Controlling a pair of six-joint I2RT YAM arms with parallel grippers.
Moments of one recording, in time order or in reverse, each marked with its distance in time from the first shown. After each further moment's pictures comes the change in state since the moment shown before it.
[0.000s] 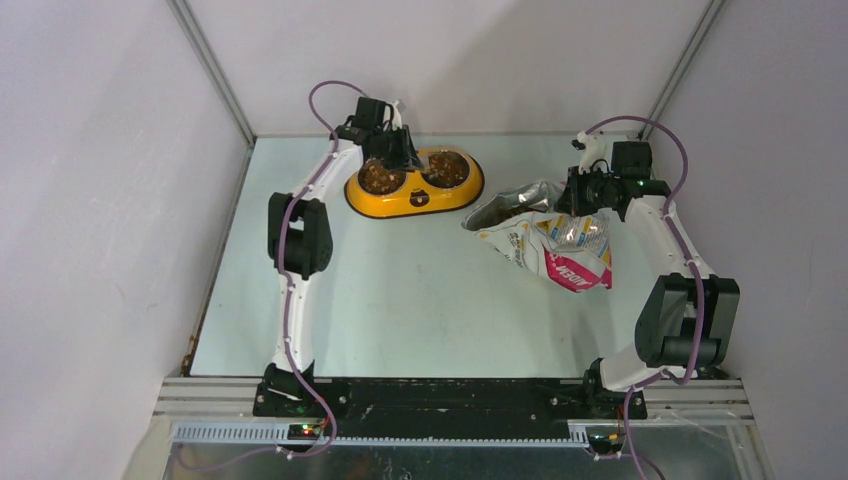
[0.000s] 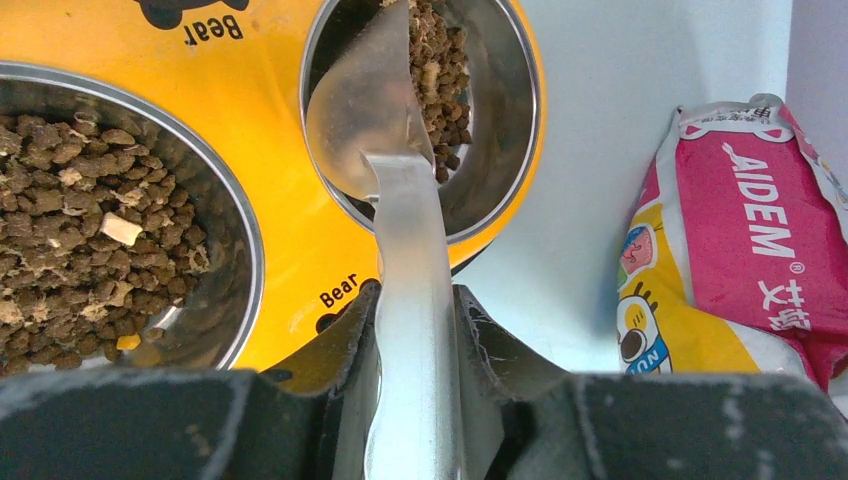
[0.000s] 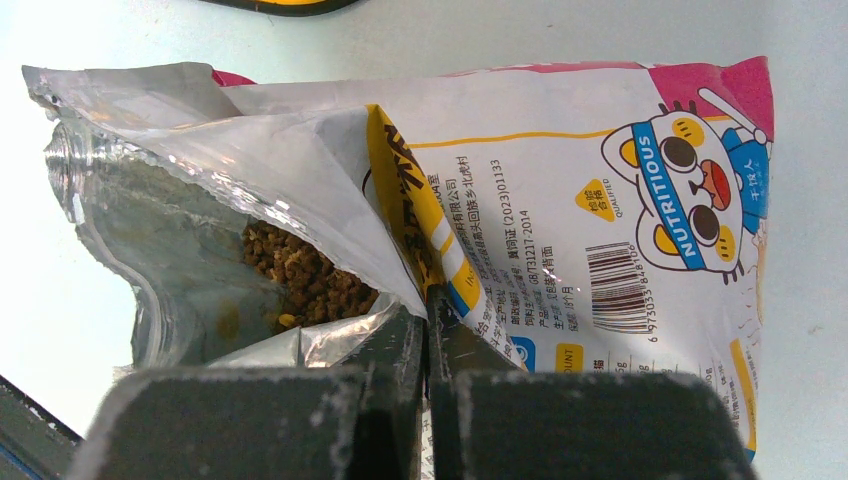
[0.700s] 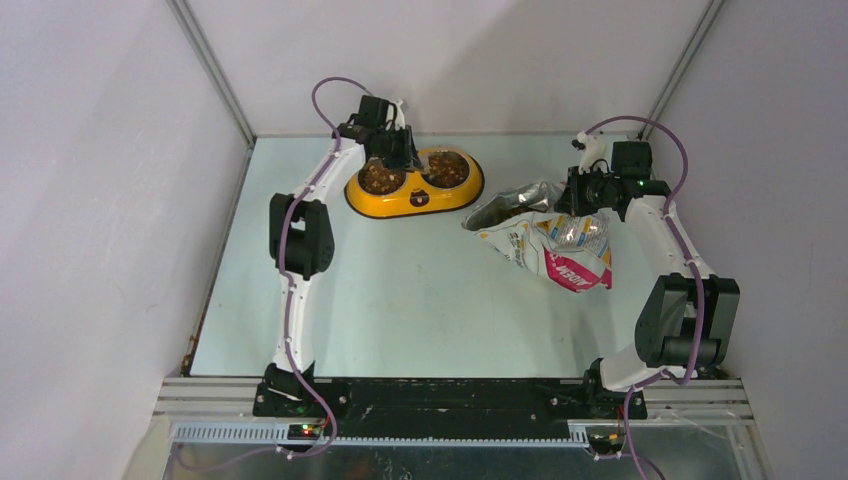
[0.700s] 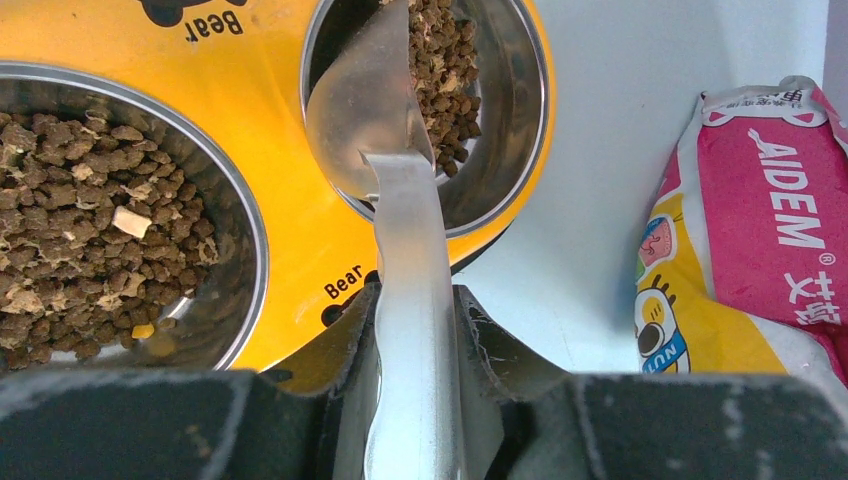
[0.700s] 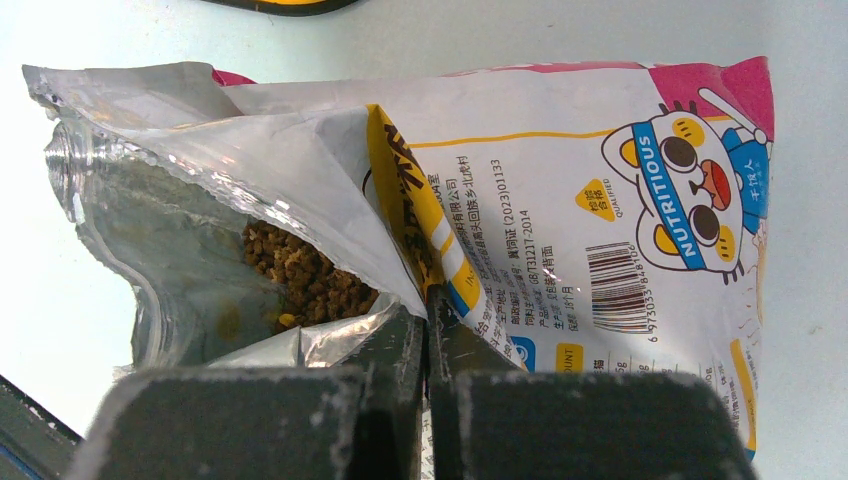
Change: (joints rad) left arm -0.017 0.002 0.034 -0.056 -0.042 0.049; right arm 0.000 0.000 0.000 0.000 -0.001 -0.001
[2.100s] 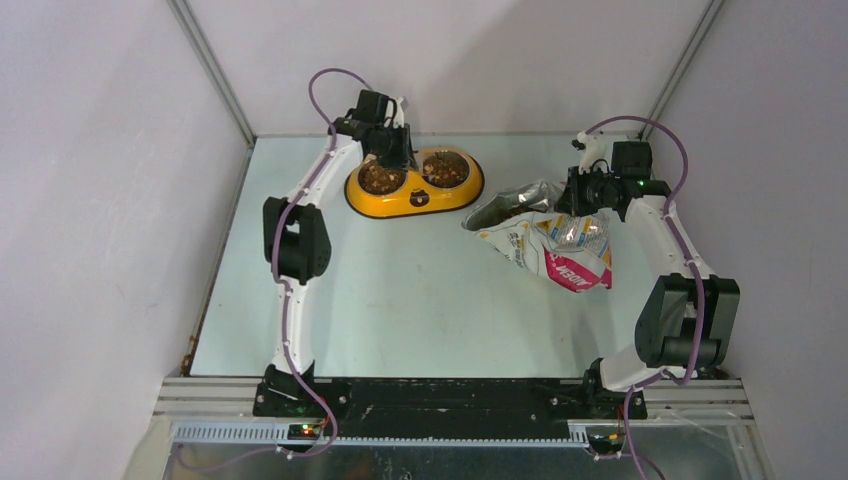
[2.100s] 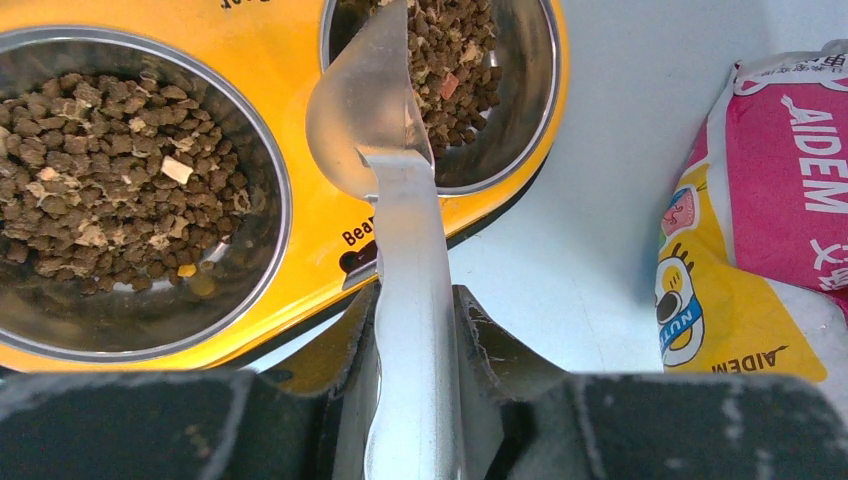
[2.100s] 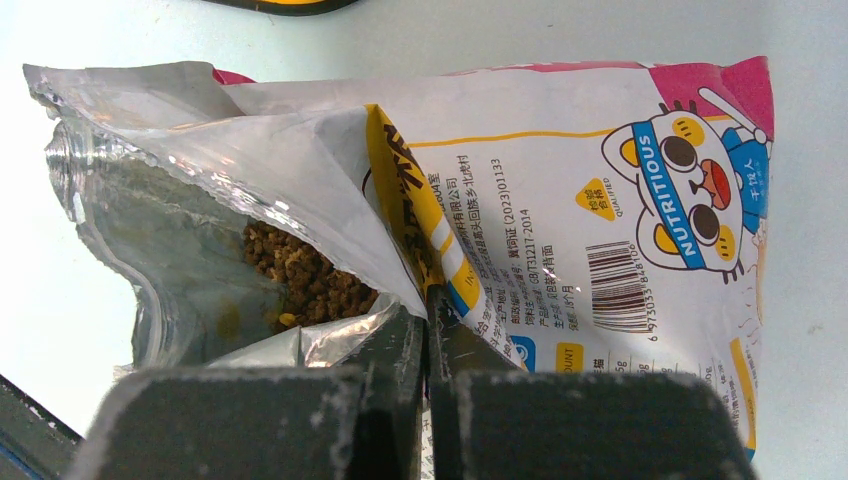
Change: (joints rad) left arm -0.016 -0.064 0.000 -0.101 -0.072 0.065; right arm 0.000 -0.001 0.000 -0.001 0.000 0.000
